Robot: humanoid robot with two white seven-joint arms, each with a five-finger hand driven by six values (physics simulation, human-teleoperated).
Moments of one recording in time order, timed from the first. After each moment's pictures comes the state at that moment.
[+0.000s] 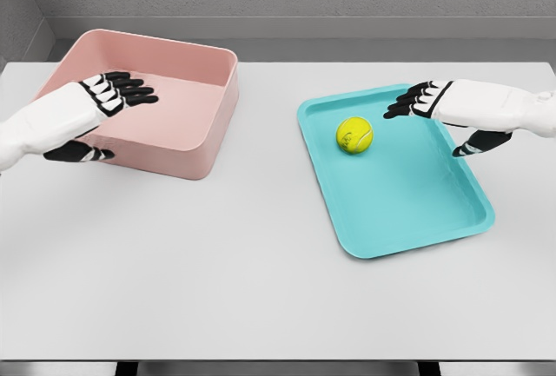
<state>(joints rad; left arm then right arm) -0.59 1.10 -0.85 -1.53 -0.36 -0.61 0.21 -0.86 -1.06 0.94 -1.51 0.16 -0.61 0.37</state>
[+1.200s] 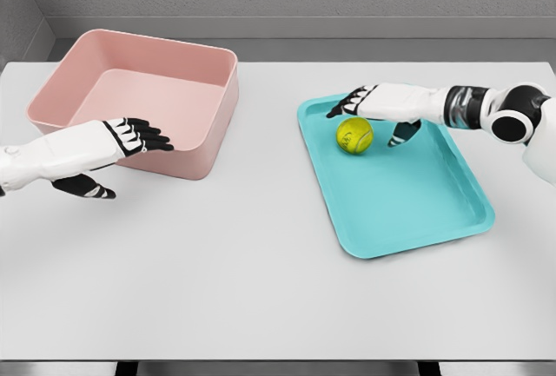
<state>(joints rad) -0.56 1.10 -0.82 -1.60 -0.26 -0.61 -0.12 -0.95 -0.60 0.99 -1.03 0.43 -0.61 0.39</state>
